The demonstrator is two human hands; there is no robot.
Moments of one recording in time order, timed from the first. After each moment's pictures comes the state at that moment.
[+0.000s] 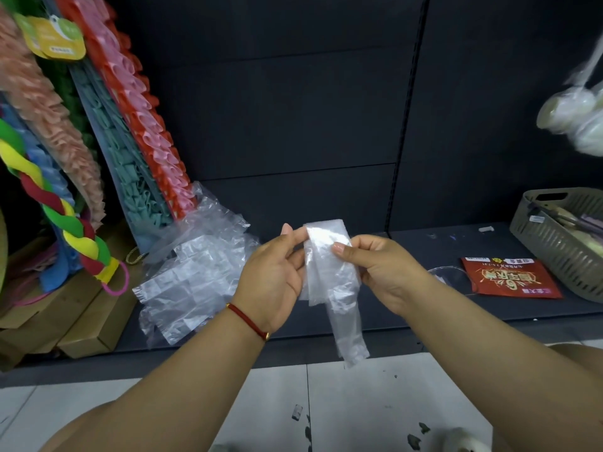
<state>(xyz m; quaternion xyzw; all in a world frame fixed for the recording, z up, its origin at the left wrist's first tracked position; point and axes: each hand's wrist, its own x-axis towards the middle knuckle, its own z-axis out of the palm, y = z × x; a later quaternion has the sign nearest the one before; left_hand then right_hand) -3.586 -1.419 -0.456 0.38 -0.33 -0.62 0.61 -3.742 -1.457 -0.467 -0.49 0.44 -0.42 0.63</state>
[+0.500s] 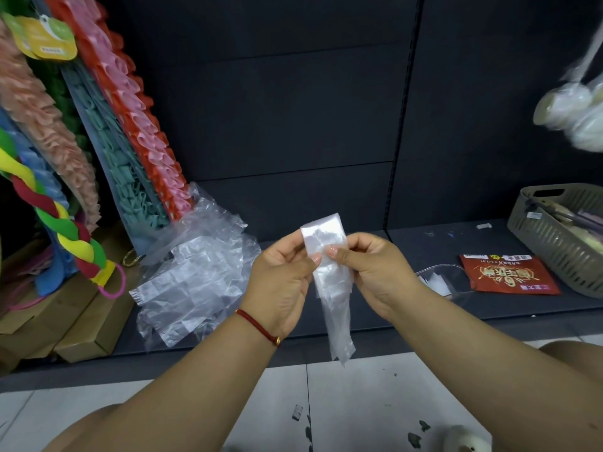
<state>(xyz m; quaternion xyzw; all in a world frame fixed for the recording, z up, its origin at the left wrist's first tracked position) -3.597 -1.417 -0.466 0.37 -0.37 -0.58 0.63 -3.732 -1.451 -0.475 -0.44 0.39 -0.50 0.64</state>
